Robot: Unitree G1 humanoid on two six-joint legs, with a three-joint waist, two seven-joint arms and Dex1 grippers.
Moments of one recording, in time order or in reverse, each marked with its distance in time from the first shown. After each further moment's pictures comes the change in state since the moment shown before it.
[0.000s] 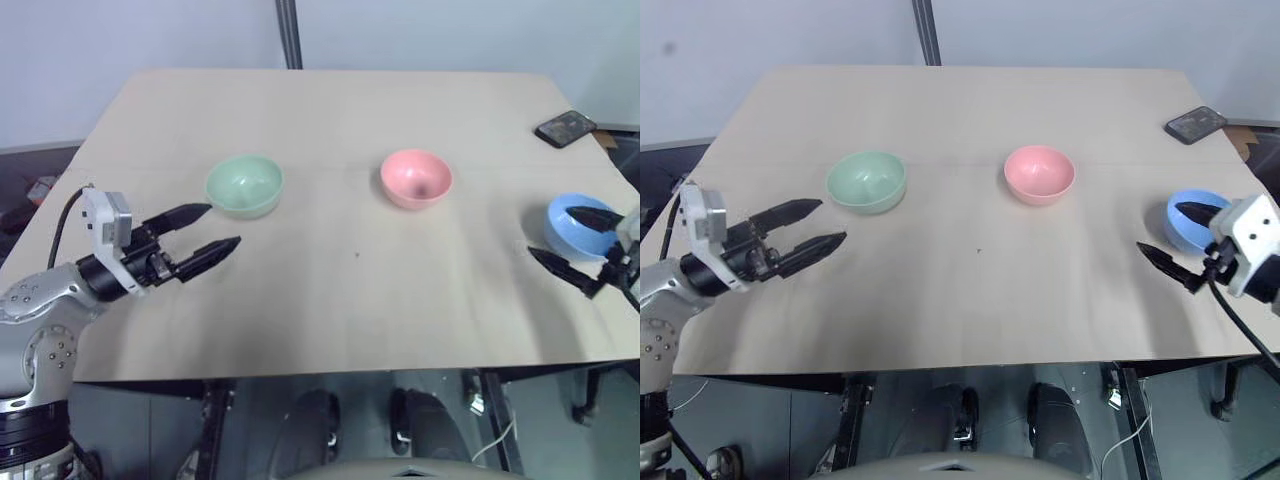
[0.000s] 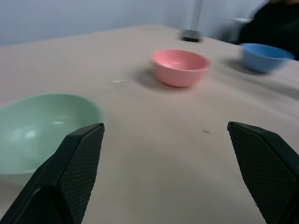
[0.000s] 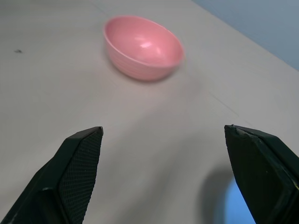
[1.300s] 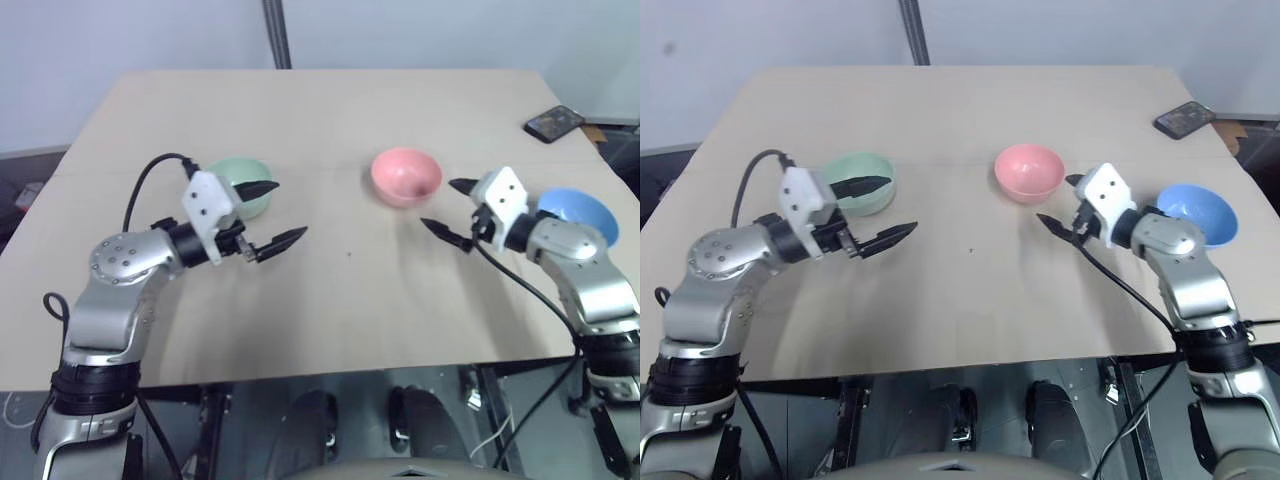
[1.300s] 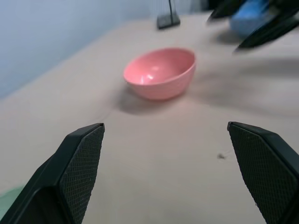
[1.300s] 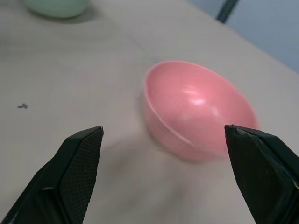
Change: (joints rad) left arm -0.168 -0.089 -0.218 -0.051 0.166 -0.125 -0.077; right arm -0.537 0.262 0.547 0.316 -0.298 -0.034 -0.126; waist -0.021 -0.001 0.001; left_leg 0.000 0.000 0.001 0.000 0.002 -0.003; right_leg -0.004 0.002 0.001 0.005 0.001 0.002
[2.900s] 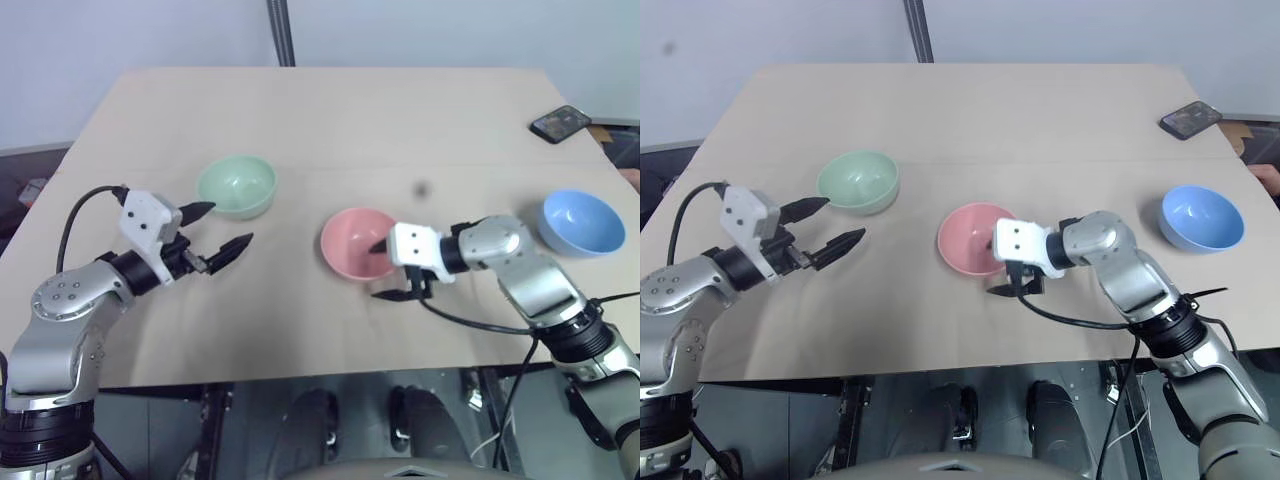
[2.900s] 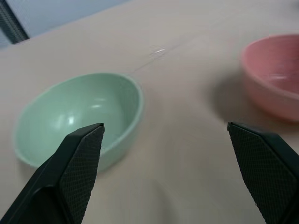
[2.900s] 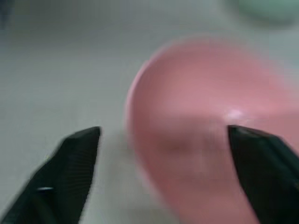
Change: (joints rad) left arm 0.139 0.083 0.083 -0.045 0.085 0.125 0.252; right arm -0.077 0.038 0.138 -0.299 -0.029 0.261 0.404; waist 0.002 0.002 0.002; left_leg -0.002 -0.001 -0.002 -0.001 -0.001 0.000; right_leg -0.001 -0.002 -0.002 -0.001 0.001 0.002
